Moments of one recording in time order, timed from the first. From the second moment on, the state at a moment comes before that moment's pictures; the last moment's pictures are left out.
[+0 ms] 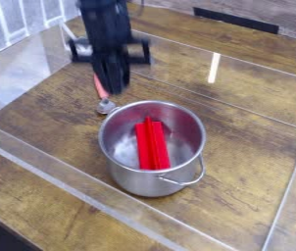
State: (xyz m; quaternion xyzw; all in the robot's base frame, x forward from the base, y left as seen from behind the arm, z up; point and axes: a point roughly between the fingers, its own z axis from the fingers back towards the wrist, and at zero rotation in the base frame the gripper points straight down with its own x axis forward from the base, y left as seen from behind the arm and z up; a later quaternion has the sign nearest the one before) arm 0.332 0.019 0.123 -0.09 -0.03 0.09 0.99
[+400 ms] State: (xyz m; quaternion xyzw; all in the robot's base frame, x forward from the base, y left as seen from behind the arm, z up) arm 0.331 0.025 0.127 -0.10 -0.03 0.12 0.99
